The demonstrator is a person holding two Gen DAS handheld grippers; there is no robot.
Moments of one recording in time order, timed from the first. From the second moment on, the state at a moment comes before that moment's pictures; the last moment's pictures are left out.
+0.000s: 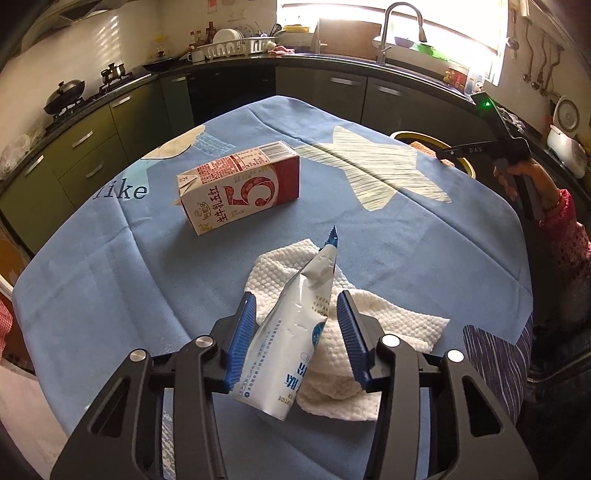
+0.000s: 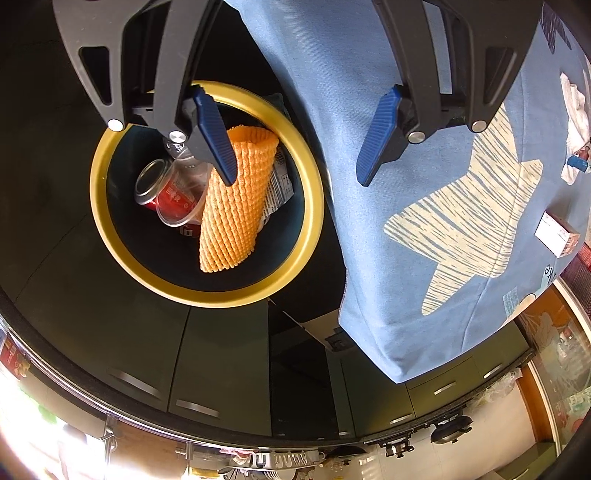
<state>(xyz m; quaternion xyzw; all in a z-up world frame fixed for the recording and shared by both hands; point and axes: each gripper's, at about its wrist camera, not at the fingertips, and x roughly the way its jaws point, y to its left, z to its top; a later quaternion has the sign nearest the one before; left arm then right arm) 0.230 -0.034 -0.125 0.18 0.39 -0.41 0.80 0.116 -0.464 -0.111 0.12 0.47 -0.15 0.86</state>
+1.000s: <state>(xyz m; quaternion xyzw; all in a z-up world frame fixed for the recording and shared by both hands) 0.220 -0.044 -0.127 0.25 0.38 -0.39 0.80 0.117 -0.460 -0.115 0.11 0.47 -0.13 0.86</state>
